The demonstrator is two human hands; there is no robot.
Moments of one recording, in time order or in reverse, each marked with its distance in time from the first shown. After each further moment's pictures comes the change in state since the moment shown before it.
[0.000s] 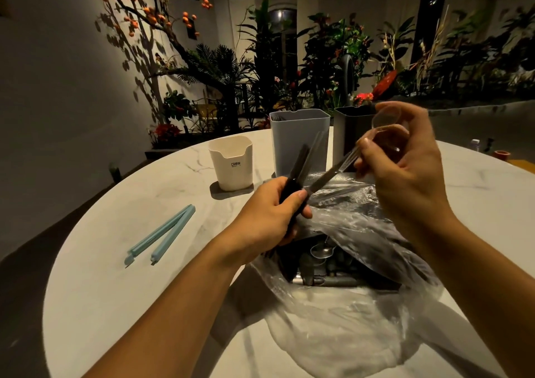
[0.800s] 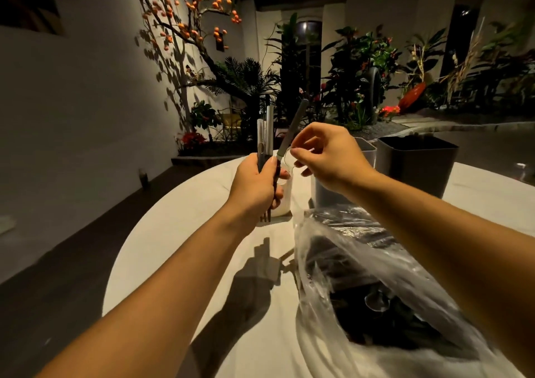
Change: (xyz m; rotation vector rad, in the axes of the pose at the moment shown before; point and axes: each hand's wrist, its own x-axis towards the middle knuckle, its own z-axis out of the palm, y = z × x) left_hand 0.046 0.031 -0.094 -0.145 0.416 0.052; right_hand 0.090 -0.011 0.136 -0.224 -0.387 0.085
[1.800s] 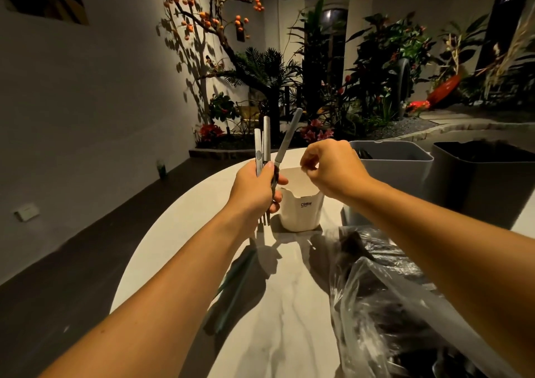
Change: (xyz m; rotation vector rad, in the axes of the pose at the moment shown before) left_hand 0.065 -0.033 -0.040 0.030 0.096 -0.146; right_hand 0.077 0.055 0.069 -0.512 -0.084 -0.007
